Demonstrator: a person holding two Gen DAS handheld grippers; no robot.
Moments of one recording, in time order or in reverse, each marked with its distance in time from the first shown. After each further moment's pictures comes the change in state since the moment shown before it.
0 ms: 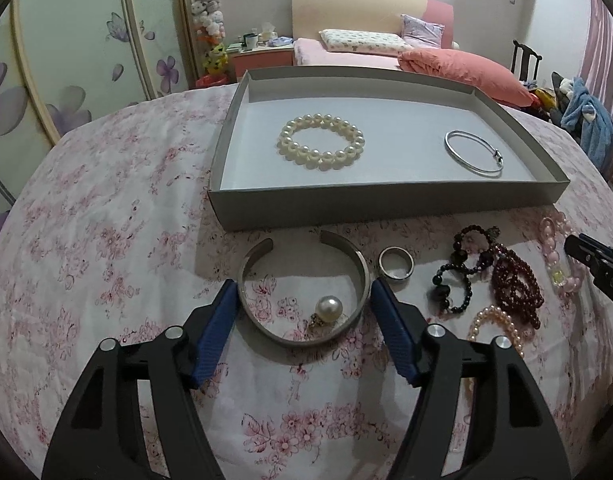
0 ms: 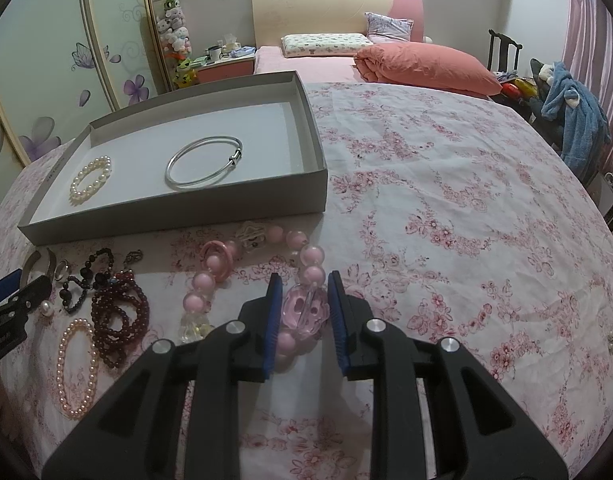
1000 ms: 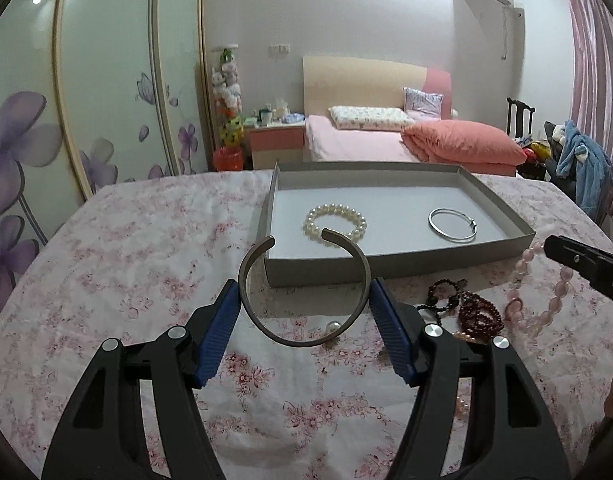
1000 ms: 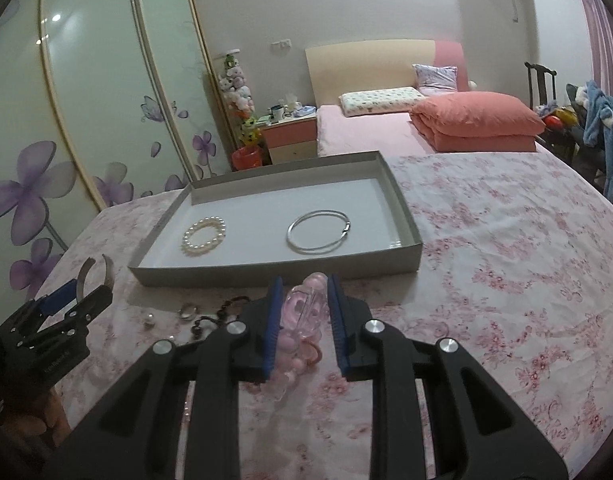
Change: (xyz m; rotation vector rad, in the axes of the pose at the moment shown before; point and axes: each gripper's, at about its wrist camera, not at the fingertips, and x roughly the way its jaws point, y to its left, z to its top) left arm -0.072 0.007 -0.012 -0.012 -0.306 0.038; right arm -0.076 0.038 -0.002 -0.004 -0.225 0.254
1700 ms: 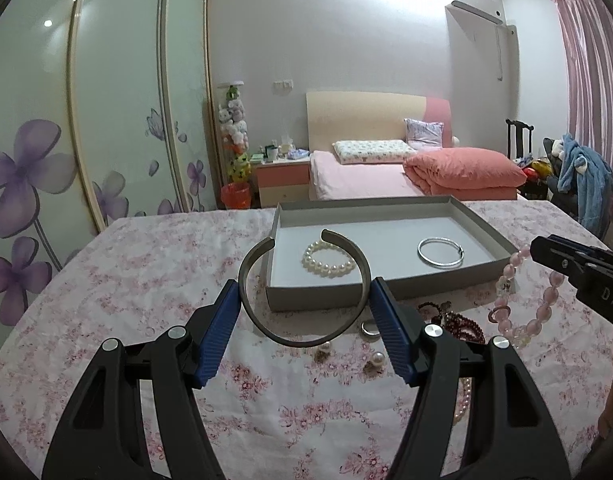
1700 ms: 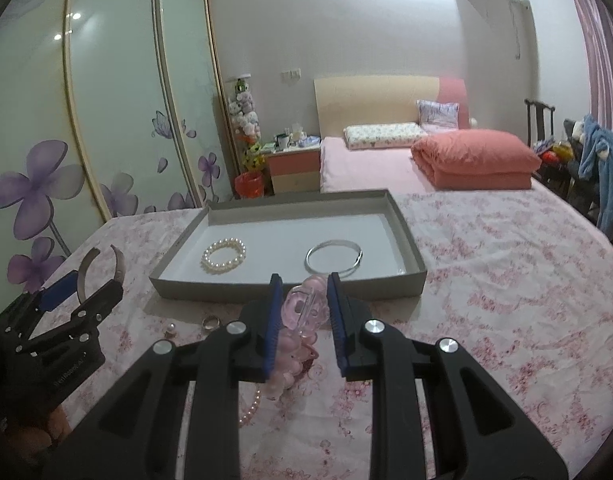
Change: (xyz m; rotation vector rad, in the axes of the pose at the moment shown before) left arm -0.029 -0.015 -0.002 0.015 -0.139 0.039; right arm -0.033 0.030 -0.003 -0.071 -0.133 -0.030
